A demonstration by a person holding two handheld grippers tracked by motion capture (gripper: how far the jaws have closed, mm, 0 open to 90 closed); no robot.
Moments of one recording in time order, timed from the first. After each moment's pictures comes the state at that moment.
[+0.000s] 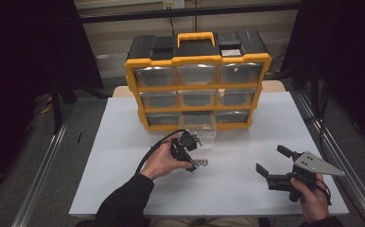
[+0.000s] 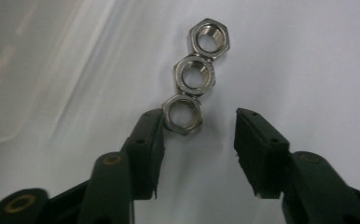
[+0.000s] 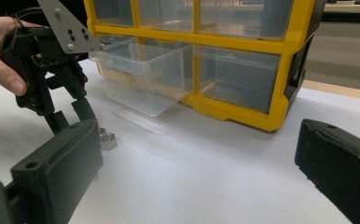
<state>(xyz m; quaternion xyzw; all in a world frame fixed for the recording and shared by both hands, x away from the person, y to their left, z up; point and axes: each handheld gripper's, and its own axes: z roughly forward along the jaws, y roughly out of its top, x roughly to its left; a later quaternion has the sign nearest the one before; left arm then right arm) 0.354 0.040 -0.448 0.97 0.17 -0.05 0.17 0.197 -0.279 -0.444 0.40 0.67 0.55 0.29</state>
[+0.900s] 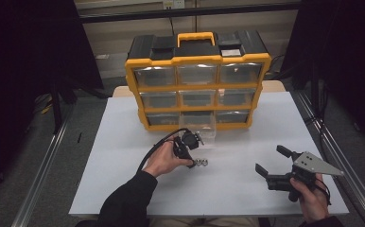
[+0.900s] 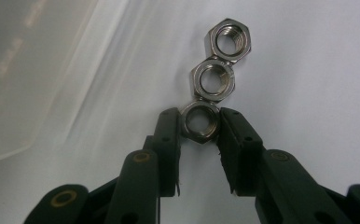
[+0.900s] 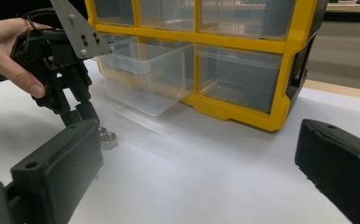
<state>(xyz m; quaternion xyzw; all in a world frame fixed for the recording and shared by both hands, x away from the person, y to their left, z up) 0.363 0.035 -0.447 0.98 0.14 -0.03 0.12 0.198 -0.278 -0.444 0.40 0.67 0.55 0.29</state>
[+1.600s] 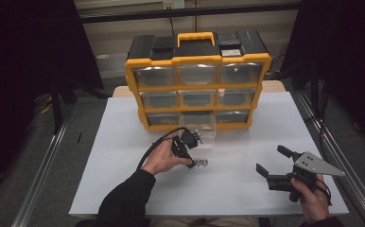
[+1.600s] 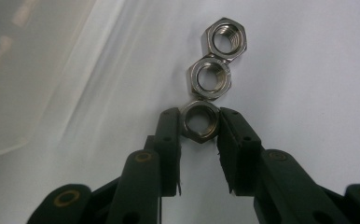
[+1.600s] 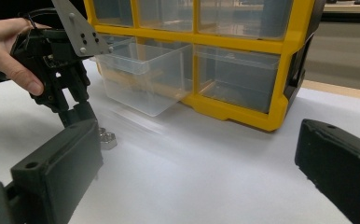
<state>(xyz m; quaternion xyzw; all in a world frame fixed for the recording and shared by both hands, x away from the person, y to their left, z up) 0.367 0.038 -0.446 0.98 0.14 -0.05 0.12 0.197 -0.279 -0.444 0.41 0.67 0.55 0.29</state>
